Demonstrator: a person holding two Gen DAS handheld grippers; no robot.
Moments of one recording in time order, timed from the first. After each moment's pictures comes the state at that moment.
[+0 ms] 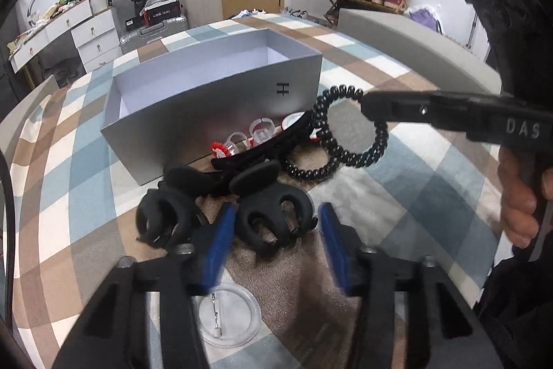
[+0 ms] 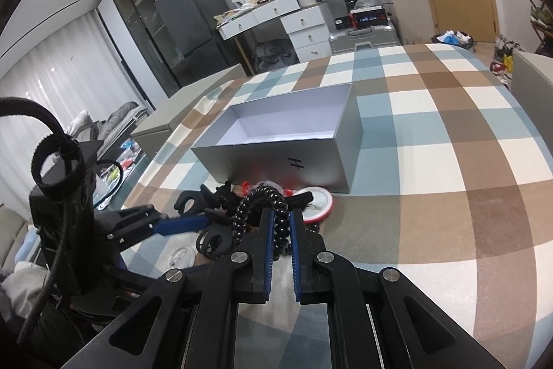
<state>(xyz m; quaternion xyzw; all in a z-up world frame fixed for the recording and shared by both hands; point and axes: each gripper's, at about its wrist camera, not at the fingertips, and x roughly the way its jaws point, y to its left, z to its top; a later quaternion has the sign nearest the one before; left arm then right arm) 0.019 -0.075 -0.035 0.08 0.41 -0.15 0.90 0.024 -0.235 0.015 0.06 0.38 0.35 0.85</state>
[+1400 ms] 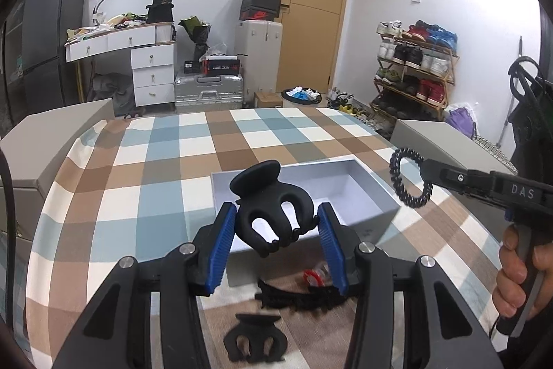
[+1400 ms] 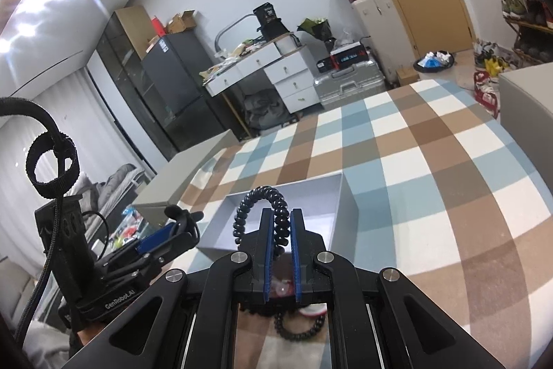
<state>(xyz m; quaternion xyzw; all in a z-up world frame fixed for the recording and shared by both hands) 0.056 -0.008 0.012 -0.03 0.27 -0.08 0.96 0.069 -0.234 0.054 0.16 0.32 0.32 0.88</state>
